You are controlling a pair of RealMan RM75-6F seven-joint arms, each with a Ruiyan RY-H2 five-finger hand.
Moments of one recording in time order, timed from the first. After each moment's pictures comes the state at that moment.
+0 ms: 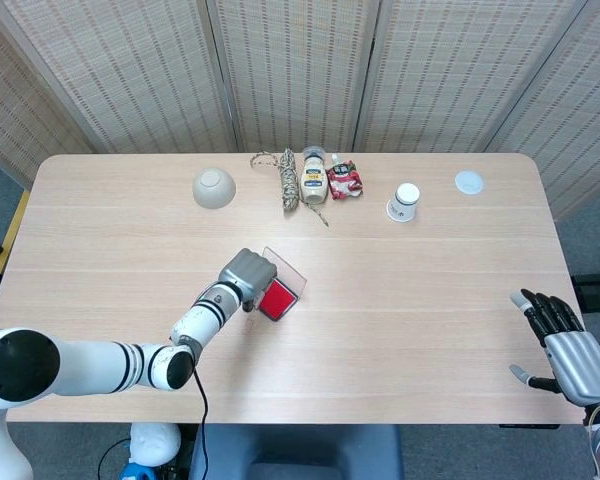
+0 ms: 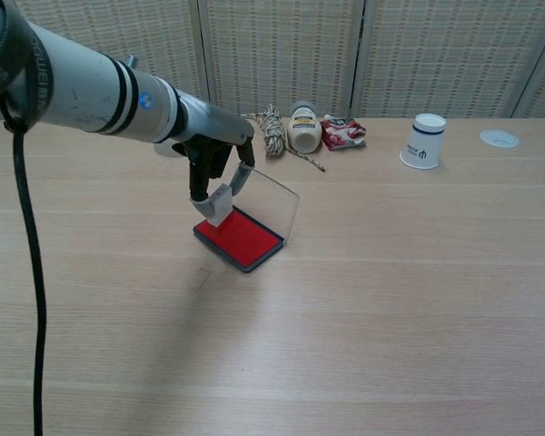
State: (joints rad) left arm -1.54 -1.40 0.12 -1.60 0.26 0.74 0.62; right arm 0.10 -1.01 -0.03 -1.60 -1.61 1.41 0.14
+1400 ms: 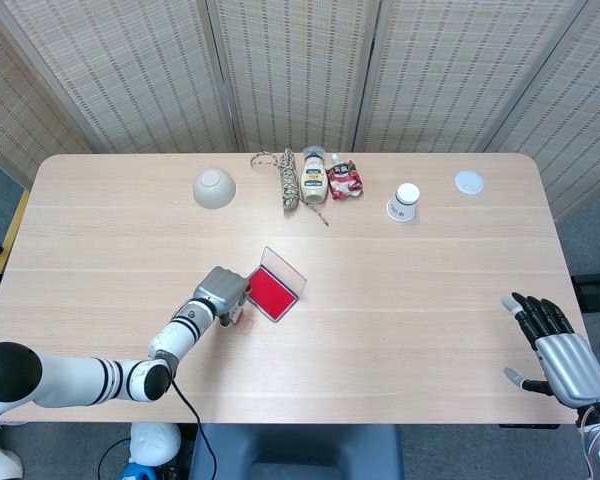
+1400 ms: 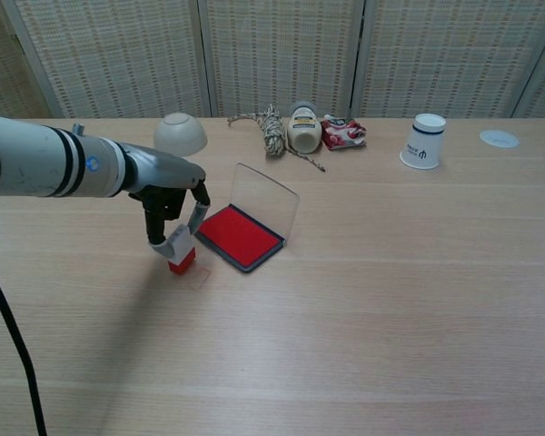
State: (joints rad) left arm -1.31 -1.48 0.11 -1.52 0.41 0.75 0.58; right arm 0.11 -1.02 -0.04 -1.60 -1.62 1.40 0.10
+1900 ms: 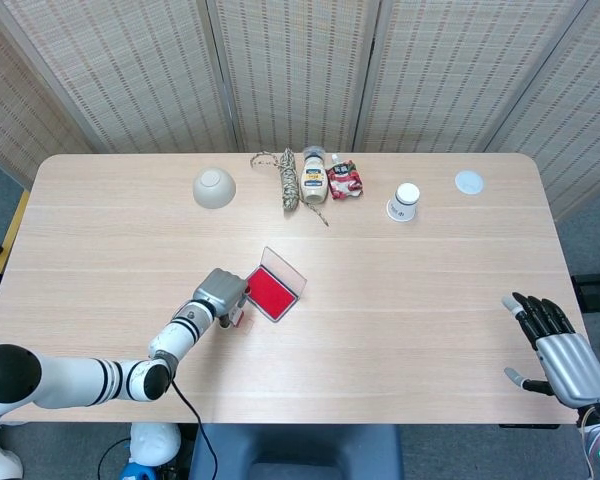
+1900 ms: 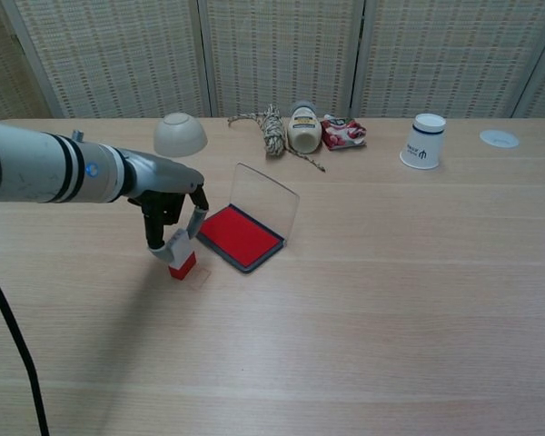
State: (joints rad) left arm -1.28 -1.50 0.09 -1.49 0.43 0.73 0.58; right arm 0.11 -1.02 -0.04 -1.60 -1.62 1.40 0.11
